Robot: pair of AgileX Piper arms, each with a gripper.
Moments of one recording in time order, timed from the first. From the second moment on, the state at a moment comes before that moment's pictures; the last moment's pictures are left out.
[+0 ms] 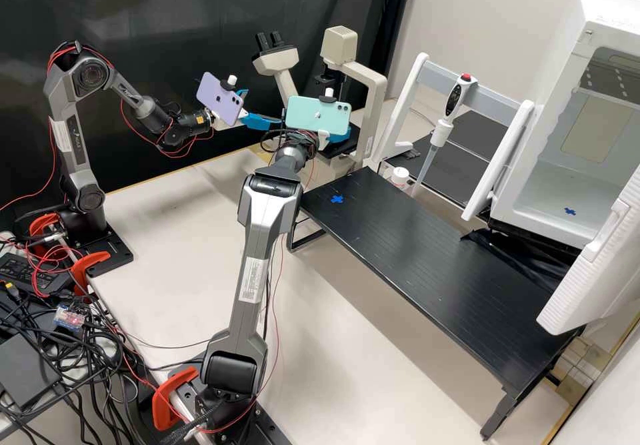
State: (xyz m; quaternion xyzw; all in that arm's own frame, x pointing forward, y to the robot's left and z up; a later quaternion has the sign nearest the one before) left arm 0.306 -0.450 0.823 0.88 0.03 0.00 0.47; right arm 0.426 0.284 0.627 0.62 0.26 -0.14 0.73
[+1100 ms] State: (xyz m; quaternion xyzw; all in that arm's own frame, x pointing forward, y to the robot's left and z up) left arm 0.306 -0.450 0.823 0.88 0.03 0.00 0.47; right arm 0.413 0.270 0.631 0.62 0.26 -0.16 0.72
